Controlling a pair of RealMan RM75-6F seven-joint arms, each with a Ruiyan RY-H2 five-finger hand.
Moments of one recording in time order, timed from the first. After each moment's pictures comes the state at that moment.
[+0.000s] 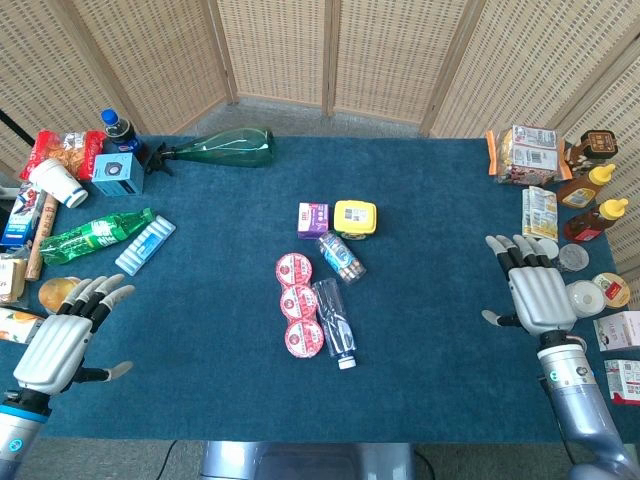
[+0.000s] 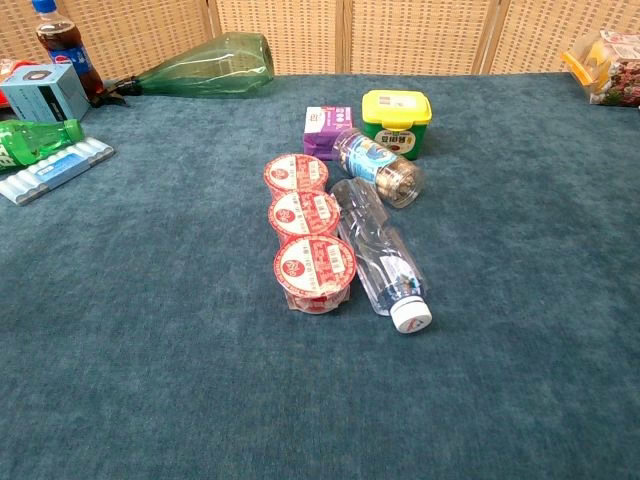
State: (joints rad) left arm -0.19 -0.89 0.01 -2.10 1.52 1.31 0.10; right arm 0.44 -1.02 0.14 -1.91 -1.11 1.23 -0.34
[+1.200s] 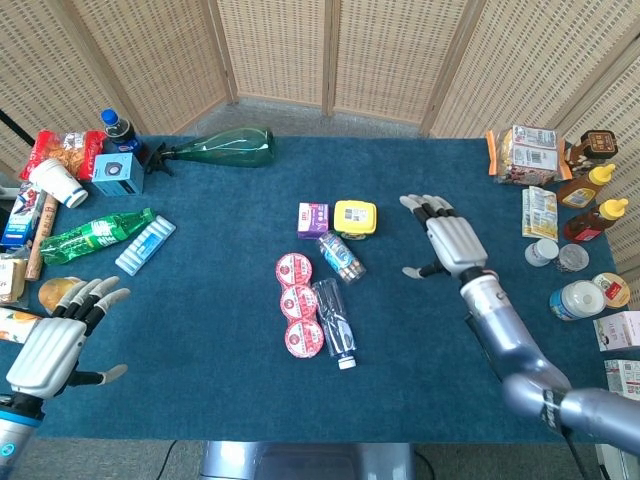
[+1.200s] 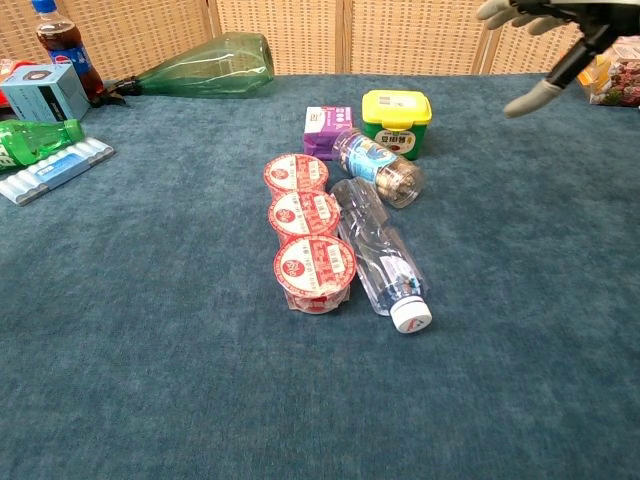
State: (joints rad) left arm -0.18 -0.86 0.02 -2.10 1.54 1.33 0.08; right arm 0.76 -1.26 0.31 -1.59 -0.97 0.86 -0.13
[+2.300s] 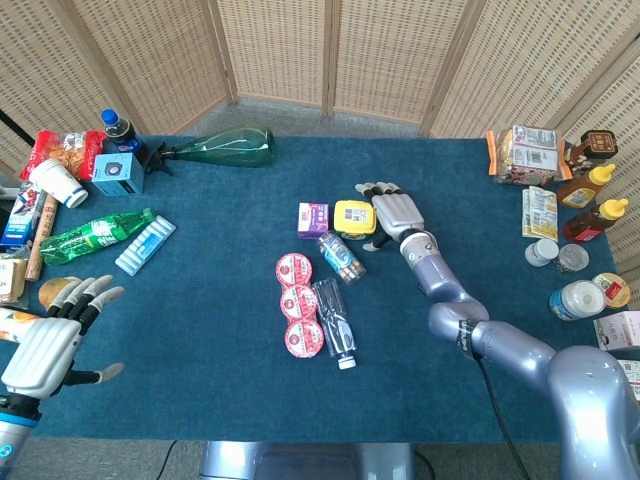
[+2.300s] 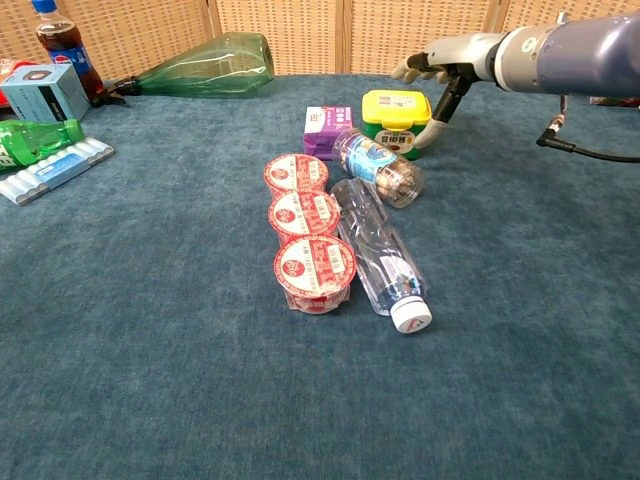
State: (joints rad) left arm -0.17 -0.87 0.02 -2.10 1.52 1.34 0.09; right arm 1.09 -1.62 0.30 -0.95 -0.78 0.52 -0.17
